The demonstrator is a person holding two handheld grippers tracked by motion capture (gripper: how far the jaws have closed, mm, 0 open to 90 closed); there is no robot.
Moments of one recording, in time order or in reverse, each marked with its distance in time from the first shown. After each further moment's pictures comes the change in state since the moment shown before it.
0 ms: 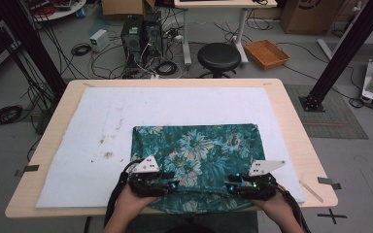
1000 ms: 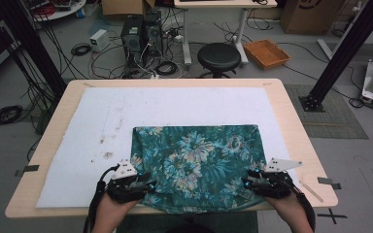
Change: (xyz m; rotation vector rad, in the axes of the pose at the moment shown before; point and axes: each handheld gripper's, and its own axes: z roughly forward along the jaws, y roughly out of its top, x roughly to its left) left arm 0.011 -0.033 -0.043 0.029 0.228 -0.111; right arm -0.017 -0.017 -0.030 0.036 -0.207 0.112
